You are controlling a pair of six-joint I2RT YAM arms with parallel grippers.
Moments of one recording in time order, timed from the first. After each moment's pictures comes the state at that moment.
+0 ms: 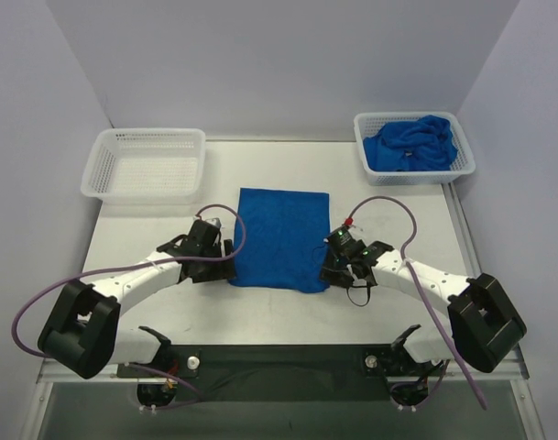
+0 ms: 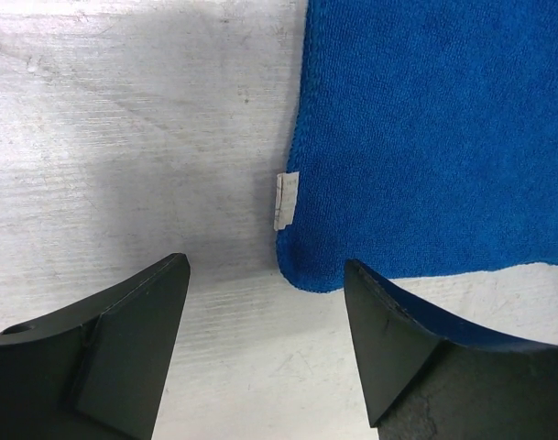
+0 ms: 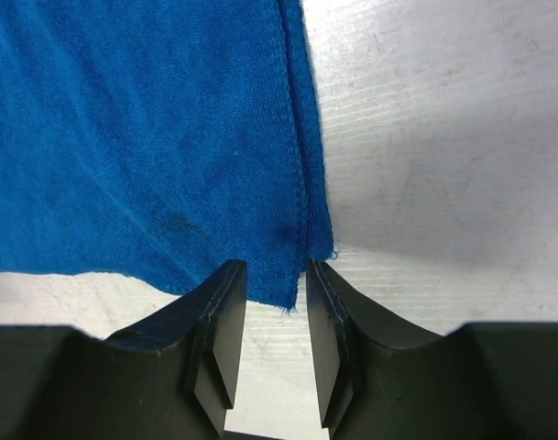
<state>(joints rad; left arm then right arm) -0.50 1.31 0.64 -0.39 0.00 -0.60 0.67 1.33 0.66 -0.46 0.11 0.93</state>
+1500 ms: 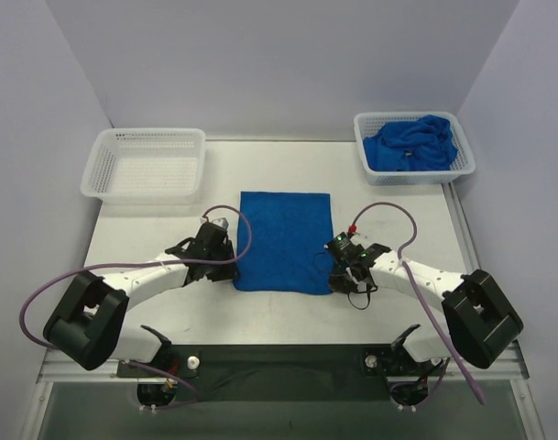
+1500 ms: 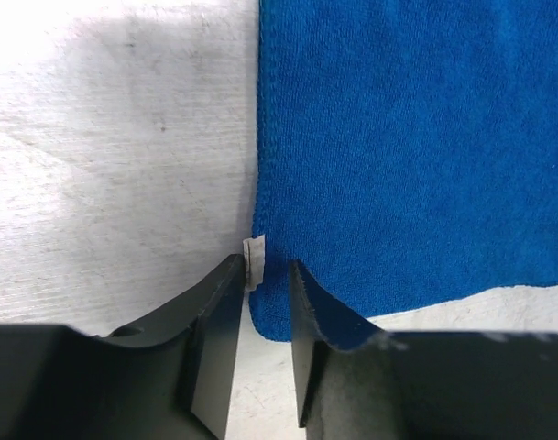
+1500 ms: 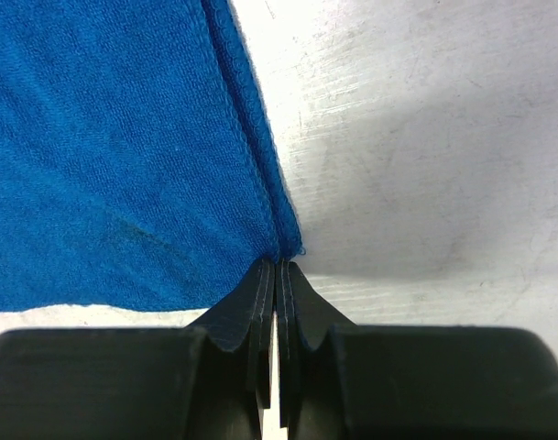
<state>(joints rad) -0.55 1.37 0.61 -0.24 0.02 -0.68 0.66 1.35 0.62 -0.52 0.15 0.96</state>
